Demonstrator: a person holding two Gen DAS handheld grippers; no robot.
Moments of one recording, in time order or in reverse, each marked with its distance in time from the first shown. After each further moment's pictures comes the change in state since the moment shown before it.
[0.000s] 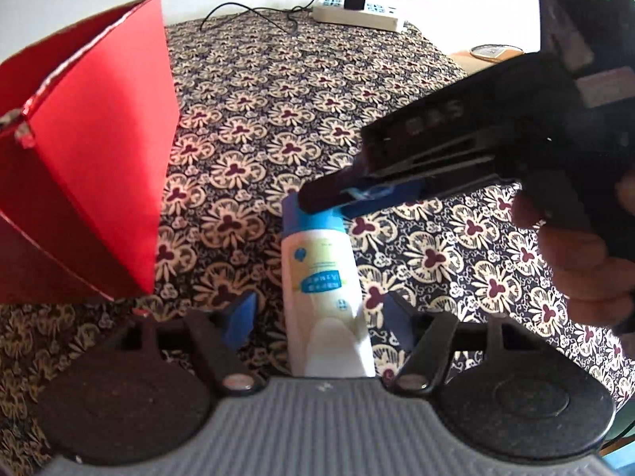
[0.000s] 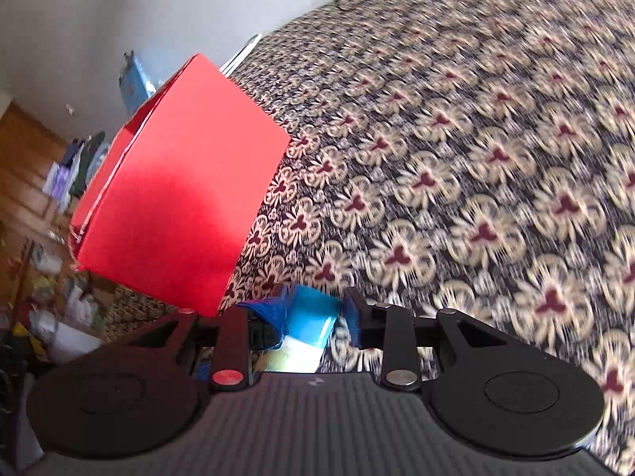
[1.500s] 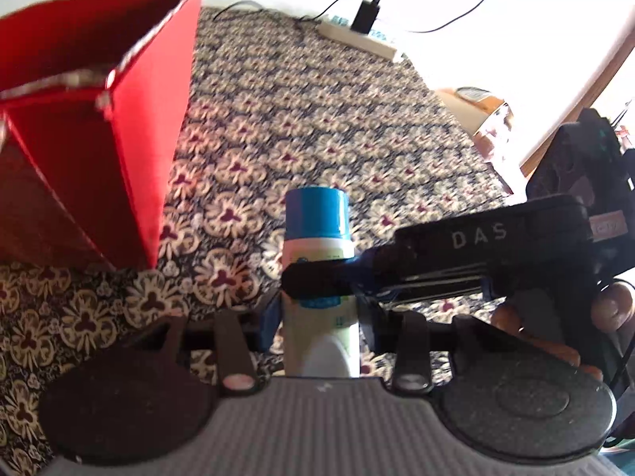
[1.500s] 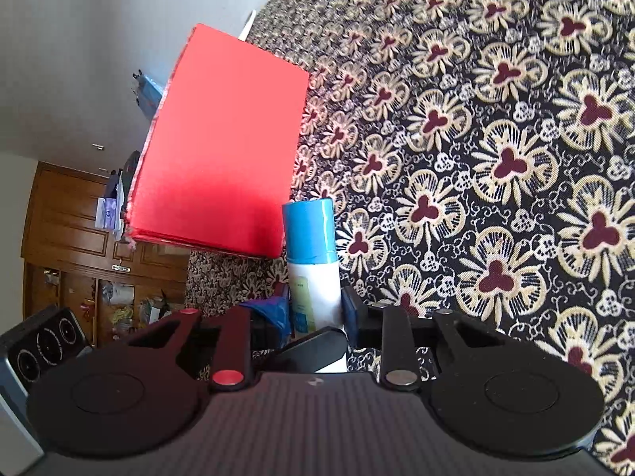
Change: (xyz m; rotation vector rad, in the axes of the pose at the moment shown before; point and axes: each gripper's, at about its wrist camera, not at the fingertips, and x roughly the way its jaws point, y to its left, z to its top) left arm -0.041 0.031 -0.002 -0.155 -0.039 -0.176; right arm -0.014 0.002 -0.046 0.210 0.070 0.174
